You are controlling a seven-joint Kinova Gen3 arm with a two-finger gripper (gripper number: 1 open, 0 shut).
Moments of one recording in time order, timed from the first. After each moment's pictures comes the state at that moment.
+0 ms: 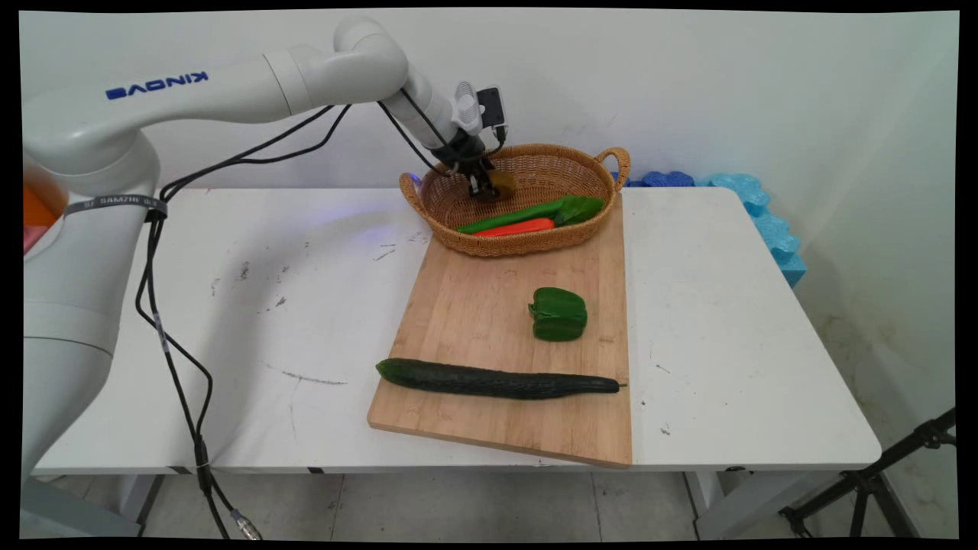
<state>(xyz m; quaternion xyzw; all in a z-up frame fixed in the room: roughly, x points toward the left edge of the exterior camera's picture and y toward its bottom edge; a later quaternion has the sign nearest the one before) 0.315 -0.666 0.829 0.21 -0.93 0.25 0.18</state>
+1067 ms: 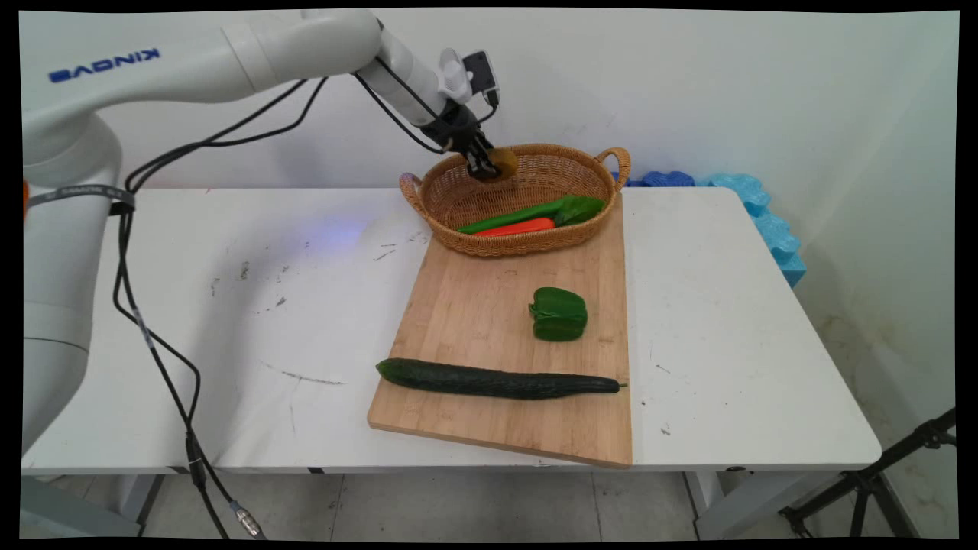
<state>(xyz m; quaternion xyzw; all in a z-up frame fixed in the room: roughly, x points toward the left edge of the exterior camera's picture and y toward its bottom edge) 0.330 -0.635 0.884 0.26 -0.91 0.25 0.22</state>
